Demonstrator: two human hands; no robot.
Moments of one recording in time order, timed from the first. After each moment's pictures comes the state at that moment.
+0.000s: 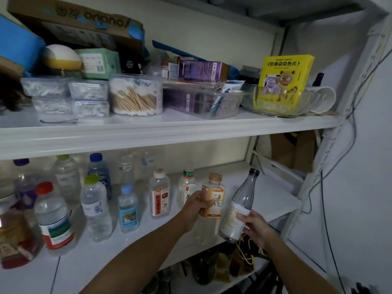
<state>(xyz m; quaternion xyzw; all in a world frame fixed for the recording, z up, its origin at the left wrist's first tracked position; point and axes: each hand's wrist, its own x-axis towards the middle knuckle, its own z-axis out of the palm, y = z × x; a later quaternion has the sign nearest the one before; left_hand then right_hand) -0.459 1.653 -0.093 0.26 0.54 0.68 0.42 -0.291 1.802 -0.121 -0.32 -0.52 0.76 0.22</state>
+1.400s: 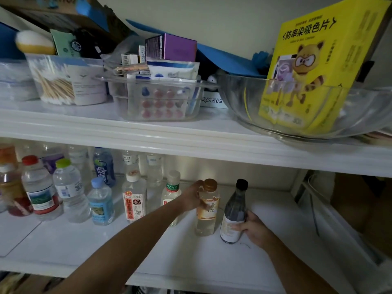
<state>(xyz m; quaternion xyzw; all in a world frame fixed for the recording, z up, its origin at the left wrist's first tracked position) -0.515 1.812 -0.074 0.22 0.80 0.52 0.19 -0.431 2.041 -0.155 -0.12 -0.67 0.73 -0.03</state>
